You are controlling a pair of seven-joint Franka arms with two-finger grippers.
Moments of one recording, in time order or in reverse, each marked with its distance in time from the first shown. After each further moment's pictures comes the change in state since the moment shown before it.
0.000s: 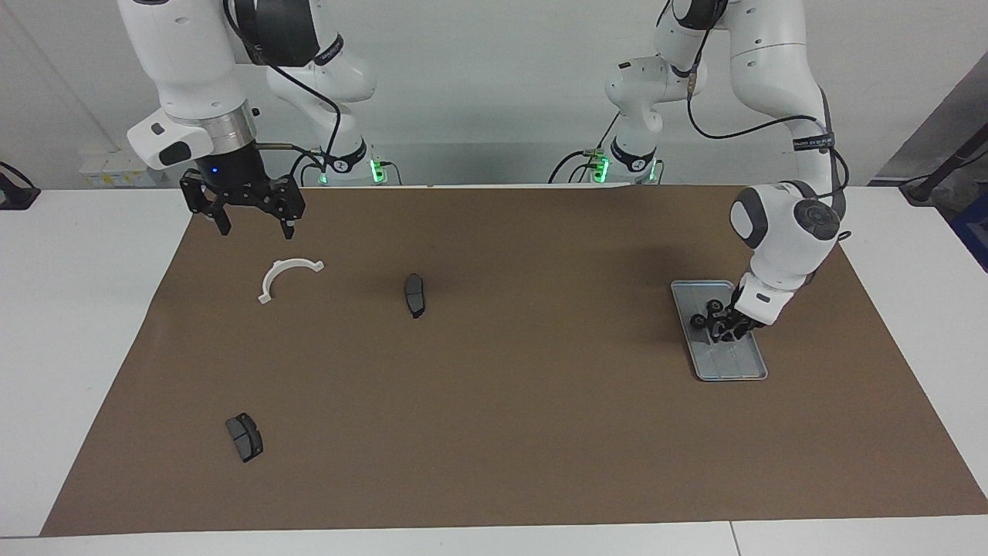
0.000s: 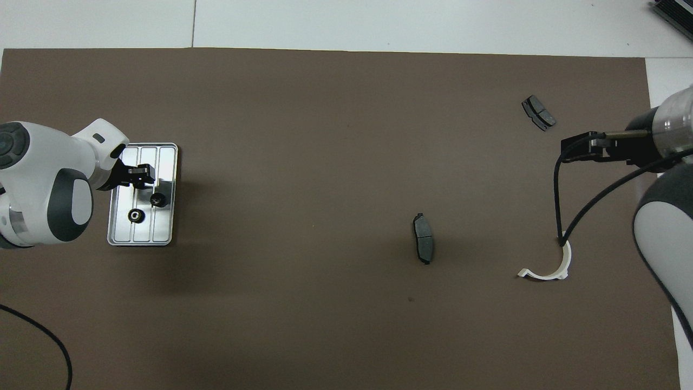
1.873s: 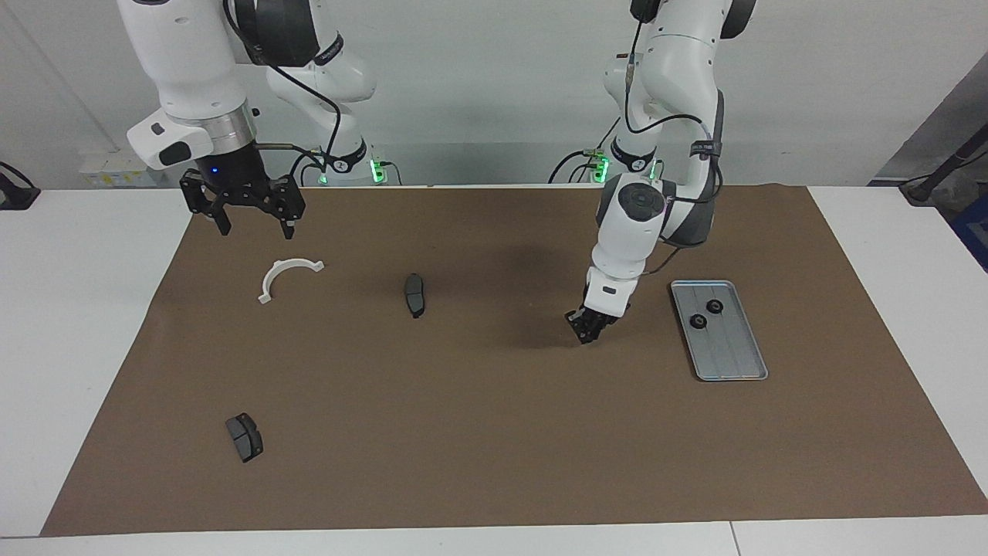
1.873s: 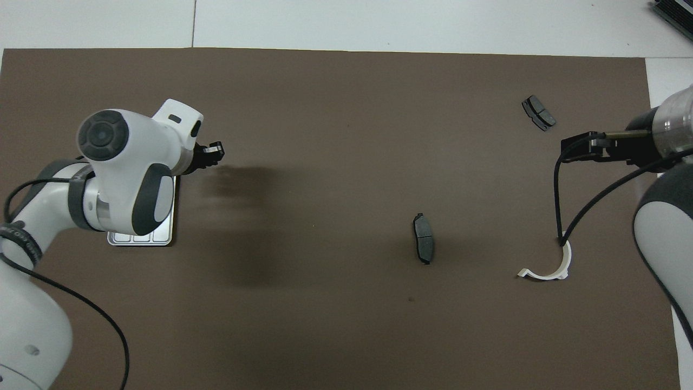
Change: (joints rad) left arm -0.463 0.030 -0.024 0.094 -0.007 0.021 -0.741; right arm 0.000 0.000 0.000 0.000 0.000 0.000 0.000
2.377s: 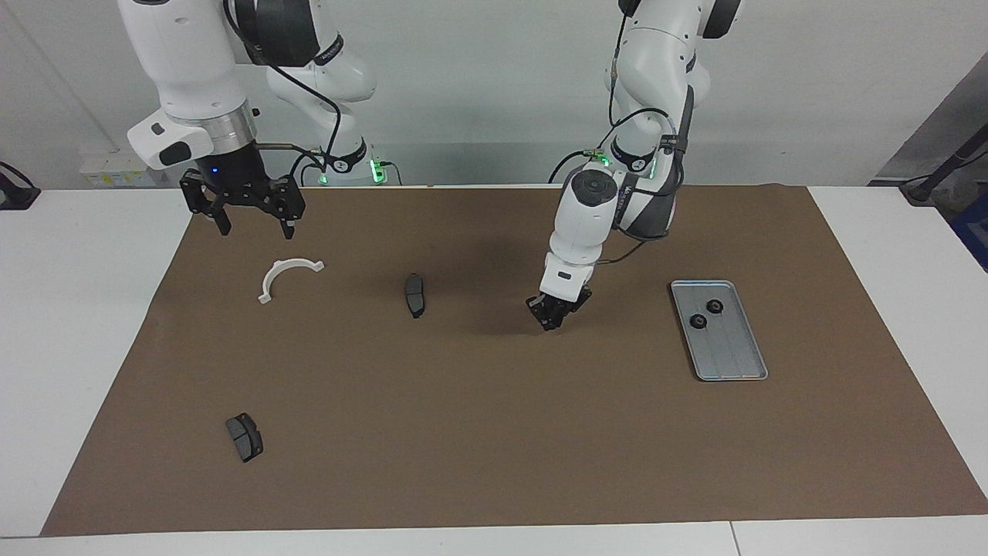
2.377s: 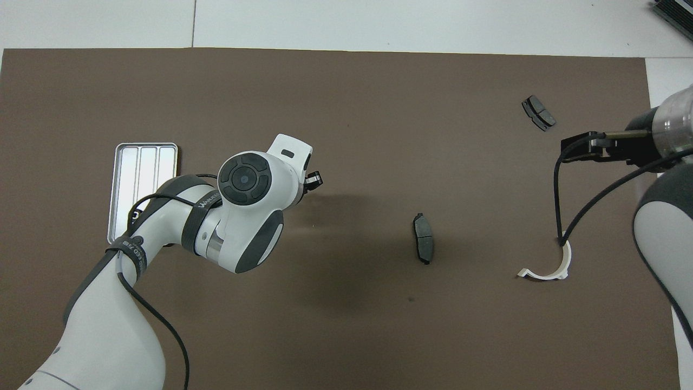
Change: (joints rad) left arm -0.104 0.000 0.001 0.004 0.000 0.000 -0.080; right arm 0.000 0.000 0.000 0.000 0.000 0.000 0.000
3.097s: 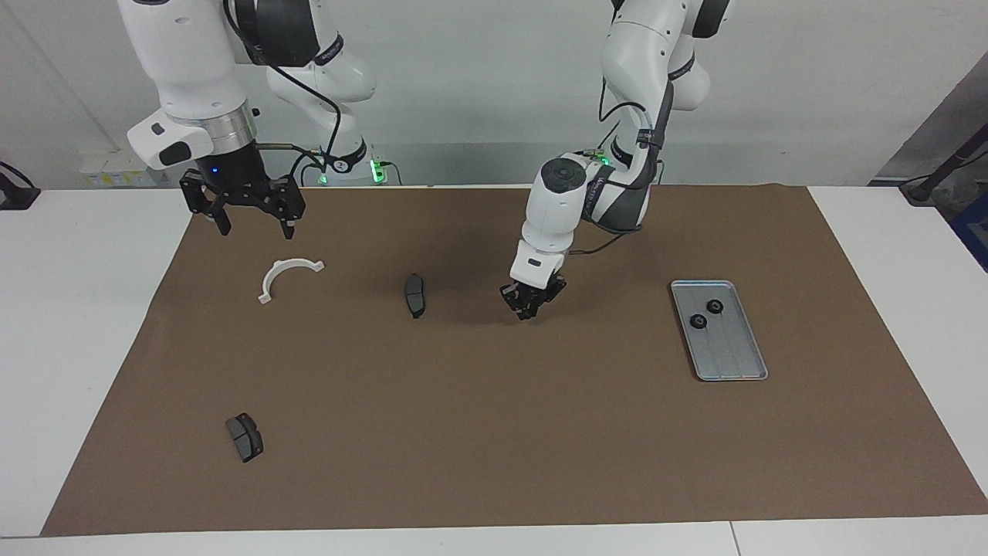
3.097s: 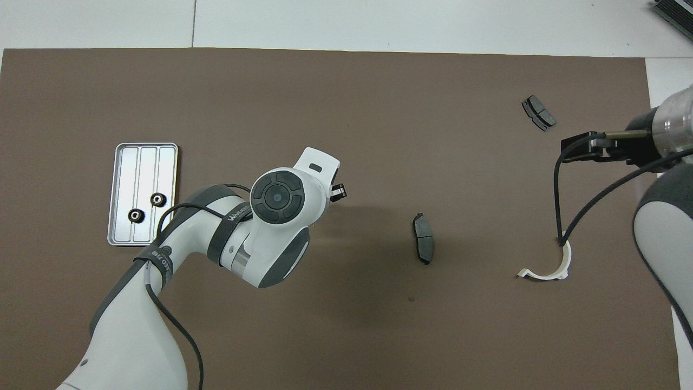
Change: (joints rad) left arm -0.083 0.000 0.000 0.005 0.000 0.004 -0.044; right arm 0.000 0.000 0.000 0.000 0.000 0.000 0.000
